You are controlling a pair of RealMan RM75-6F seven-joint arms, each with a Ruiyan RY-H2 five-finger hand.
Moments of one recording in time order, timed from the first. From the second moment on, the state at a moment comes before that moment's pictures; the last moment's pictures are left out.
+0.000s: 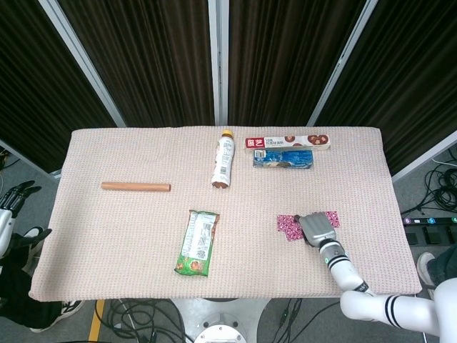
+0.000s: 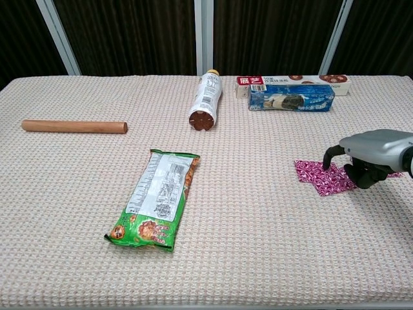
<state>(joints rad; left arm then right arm) -0.18 -1.18 -0.07 -1.22 1.52 1.48 -0.50 0.74 -1.49 -0.04 -1.51 -0.73 0.89 -0.63</state>
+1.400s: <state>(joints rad) -0.17 -1.18 -0.07 -1.22 1.53 1.50 -0.52 0.70 -1.44 -0.09 -1.64 -0.72 0.97 -0.70</state>
